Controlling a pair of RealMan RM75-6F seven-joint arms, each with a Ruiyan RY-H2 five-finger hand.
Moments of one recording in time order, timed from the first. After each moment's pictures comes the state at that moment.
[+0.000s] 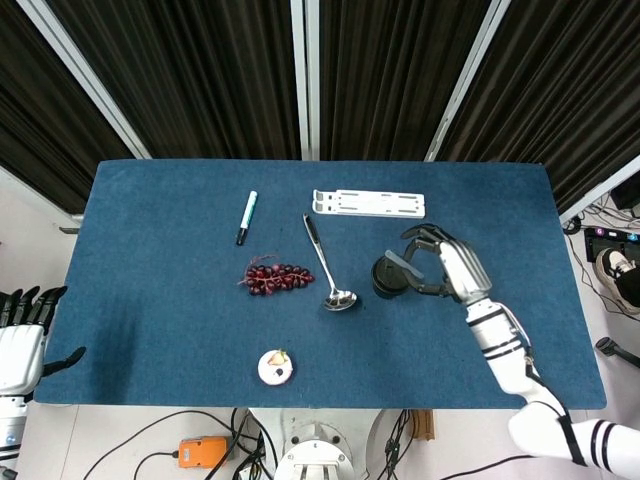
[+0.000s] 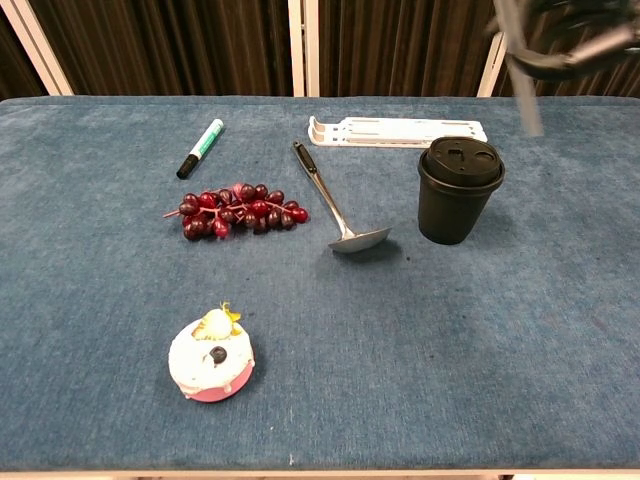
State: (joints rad) left arm -0.02 -1.23 -0.04 -1.46 1.49 1.54 0.03; right arm 0.53 -1.34 0.28 -1.71 -1.34 1.13 0.26
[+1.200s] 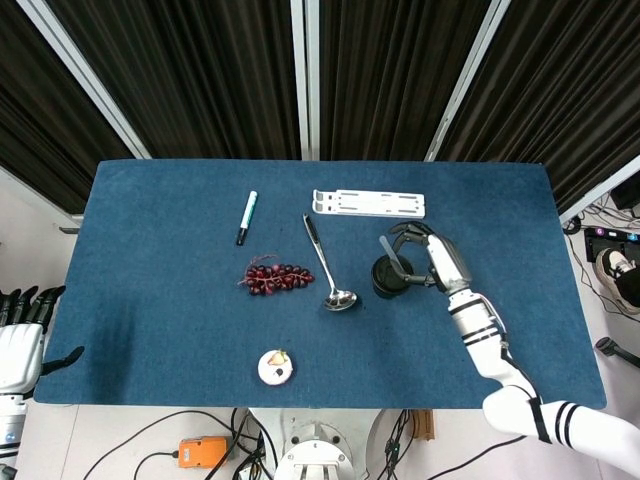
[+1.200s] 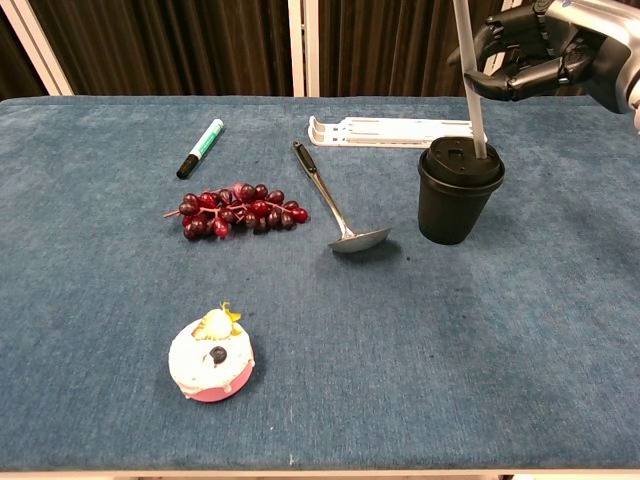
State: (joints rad) left arm -0.02 -1.23 -0.04 -1.46 1.47 1.52 0.03; right arm 0.58 -1.48 0.28 -1.54 -1.30 1.09 0.40
